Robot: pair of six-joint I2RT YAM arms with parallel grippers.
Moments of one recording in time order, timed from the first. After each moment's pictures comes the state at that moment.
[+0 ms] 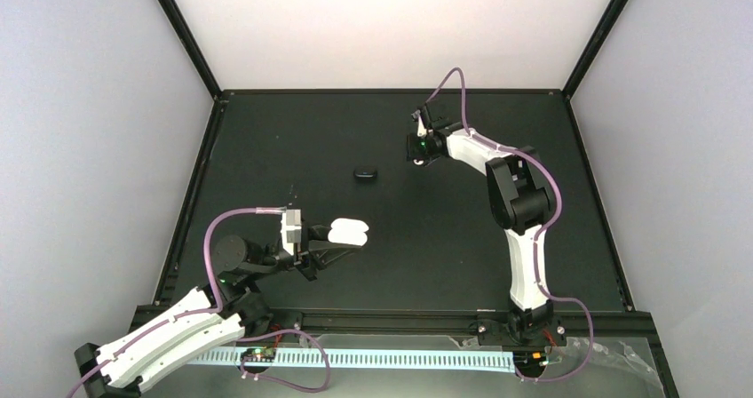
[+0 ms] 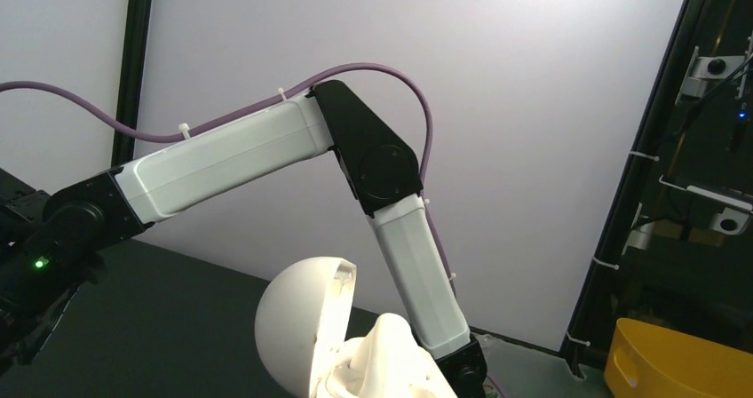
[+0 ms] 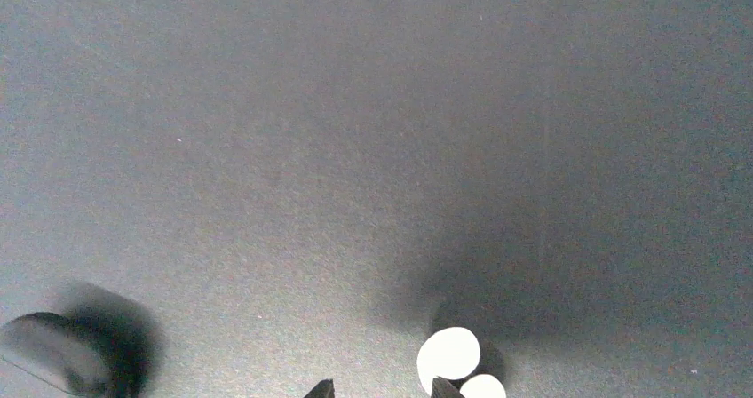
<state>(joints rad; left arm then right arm) -0.88 0.41 0.36 0.36 0.44 -0.39 0.41 2.16 1.58 -0.37 -0.13 0.35</state>
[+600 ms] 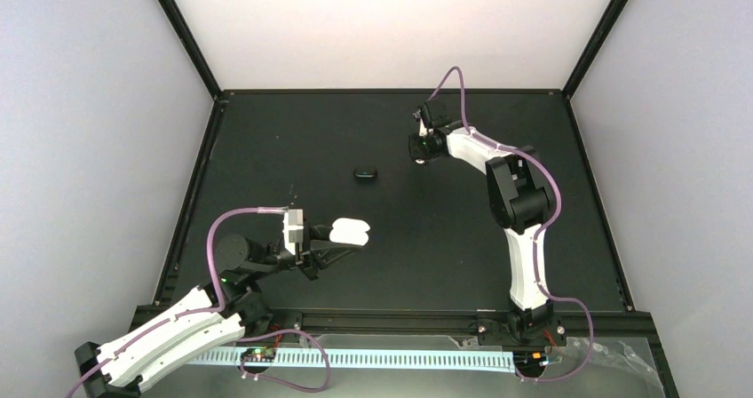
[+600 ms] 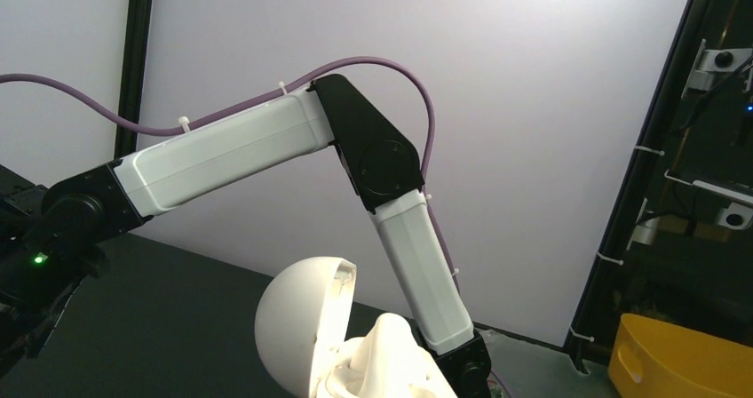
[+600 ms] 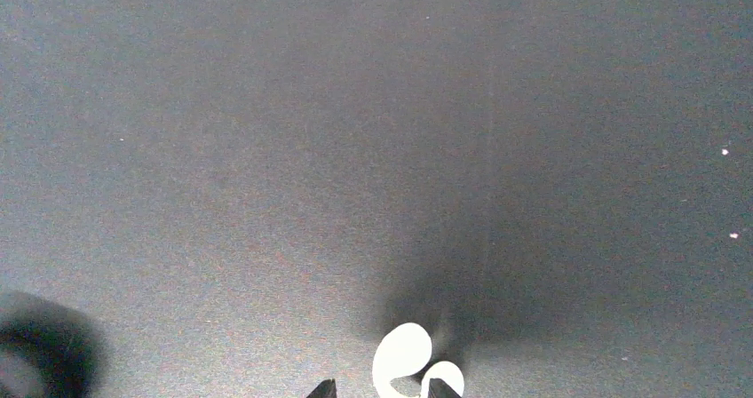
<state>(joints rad) -0.88 0.43 0.36 0.37 0.44 -0.37 0.41 2.17 1.61 -0.43 -0.06 0.32</state>
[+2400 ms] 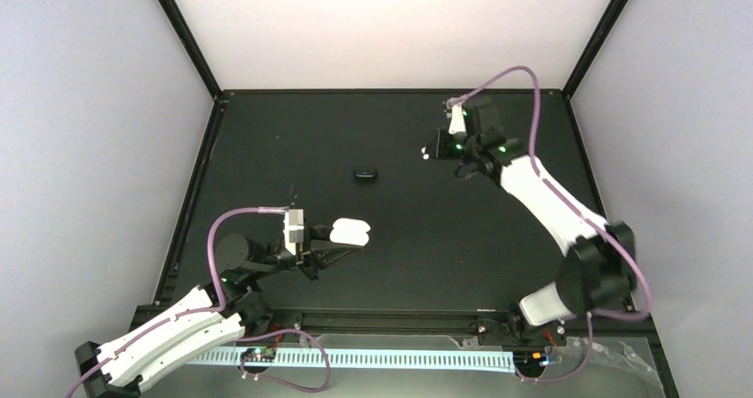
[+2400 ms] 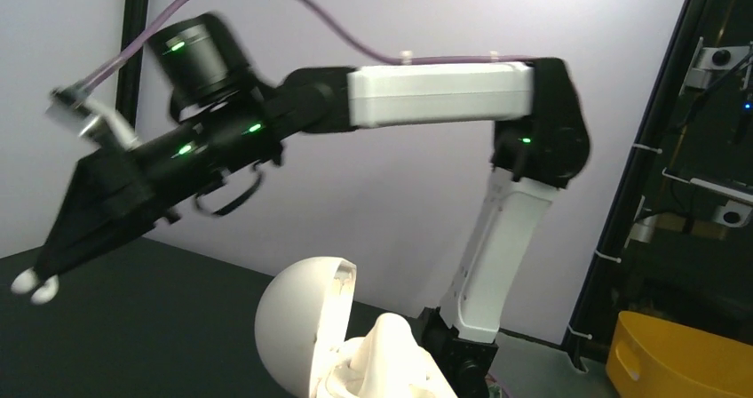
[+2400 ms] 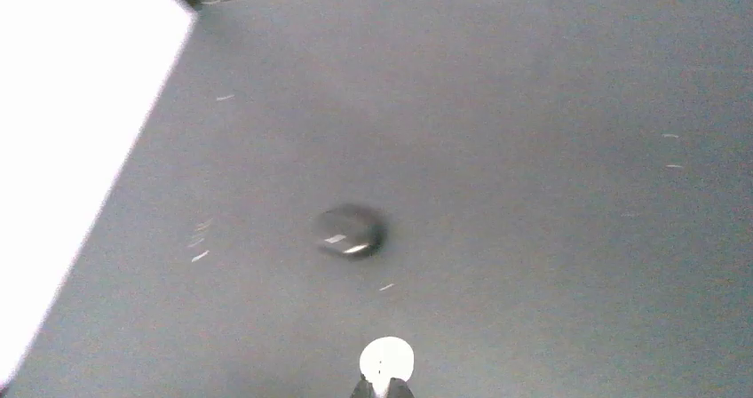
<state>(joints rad) -0.88 0.43 0.36 0.37 0.44 -0.37 0.40 1.56 1.25 -0.39 -0.19 0.42</state>
